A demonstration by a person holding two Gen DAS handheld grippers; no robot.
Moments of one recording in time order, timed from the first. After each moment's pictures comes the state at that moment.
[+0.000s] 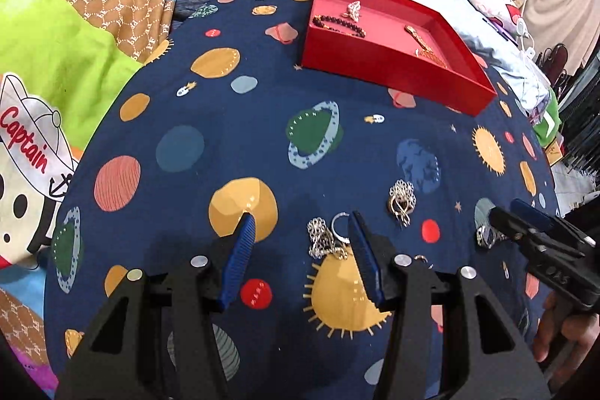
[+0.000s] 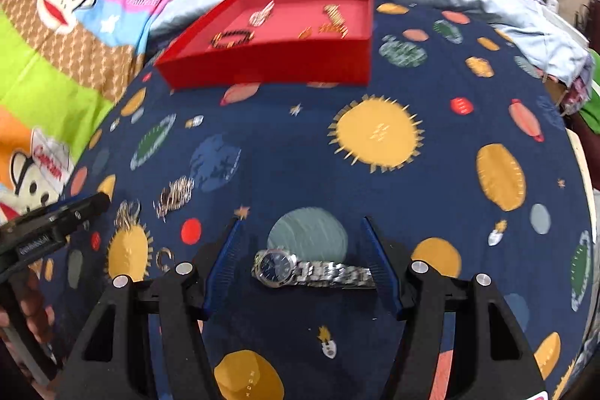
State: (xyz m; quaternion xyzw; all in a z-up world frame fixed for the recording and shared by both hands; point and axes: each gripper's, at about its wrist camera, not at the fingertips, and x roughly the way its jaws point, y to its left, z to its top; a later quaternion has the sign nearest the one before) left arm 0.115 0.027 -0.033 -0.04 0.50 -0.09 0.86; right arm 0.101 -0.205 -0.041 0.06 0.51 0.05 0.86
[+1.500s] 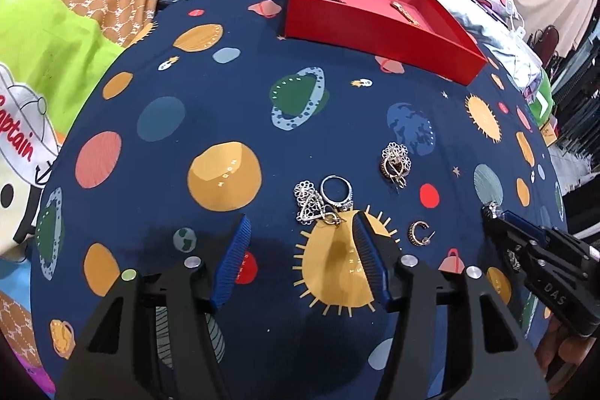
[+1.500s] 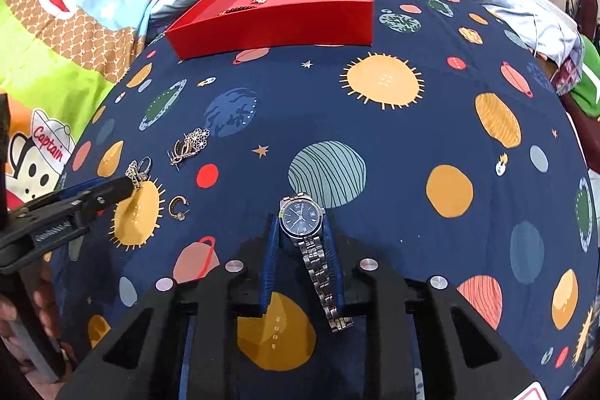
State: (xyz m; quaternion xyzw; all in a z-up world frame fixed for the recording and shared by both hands) left arm 0.105 0.018 -0.052 -0.03 0.52 -0.12 0.85; right arm 0.061 -0.192 -0.043 0.07 0.52 0.02 0.85
